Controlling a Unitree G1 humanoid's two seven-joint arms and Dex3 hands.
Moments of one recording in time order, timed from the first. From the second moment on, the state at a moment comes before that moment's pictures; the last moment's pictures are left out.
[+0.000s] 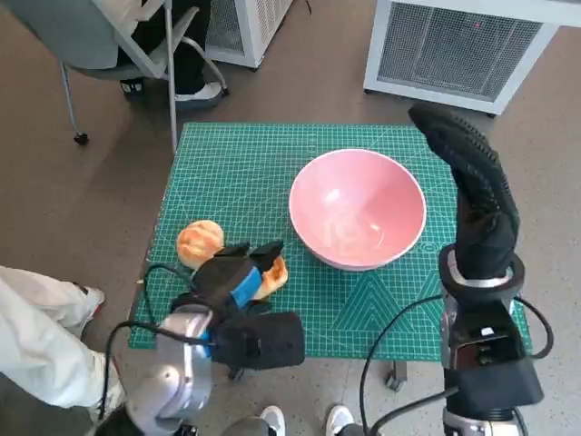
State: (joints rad) left arm -0.27 0.40 -0.56 -0.22 0.87 0.63 -0.46; right arm -0.50 -0.15 -0.06 0.15 -0.08 -0.80 0.01
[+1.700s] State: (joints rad) left arm -0.35 0.36 -0.19 -0.31 0.67 0.33 -0.18; right arm -0.49 -0.15 -0.05 0.16 -0.04 -0.81 0.02
